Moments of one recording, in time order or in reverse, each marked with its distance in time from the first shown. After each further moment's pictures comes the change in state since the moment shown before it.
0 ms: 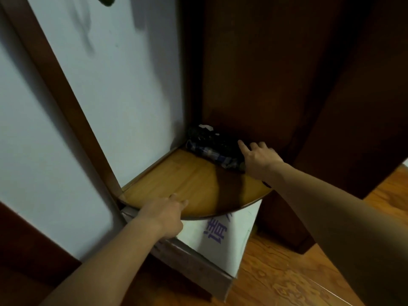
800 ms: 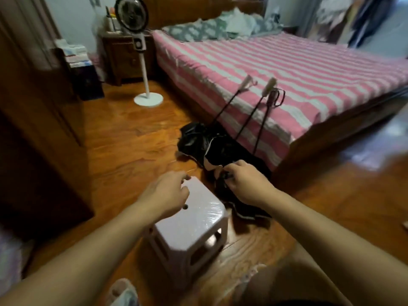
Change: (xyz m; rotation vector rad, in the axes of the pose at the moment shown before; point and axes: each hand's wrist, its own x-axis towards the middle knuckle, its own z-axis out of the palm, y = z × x) left_hand -0.250 0.615 0.039 -0.154 0.202 0.986; right_hand -0.756 0.254 0.087 0.511 0.055 1.051
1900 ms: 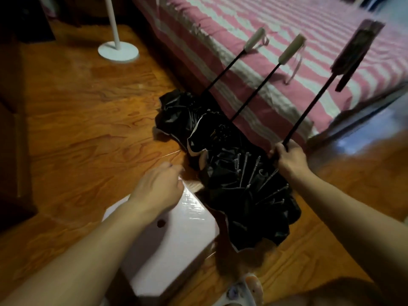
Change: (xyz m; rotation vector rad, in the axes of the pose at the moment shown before) left_hand 0.166 -0.035 0.107 0.072 -0.074 0.043; right_hand 0.163 0.200 0.062 0.714 0.361 0.635
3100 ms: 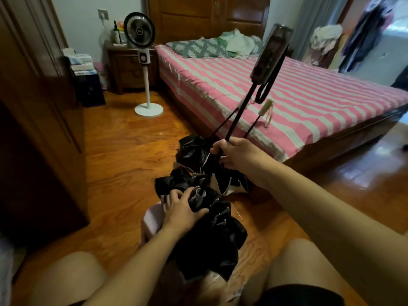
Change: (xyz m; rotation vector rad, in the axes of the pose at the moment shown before) left_hand -0.137 0.031 -0.010 -0.359 0.185 -0.175; right_hand -0.291 -0.222 -0.076 0.080 -0.528 -0.251
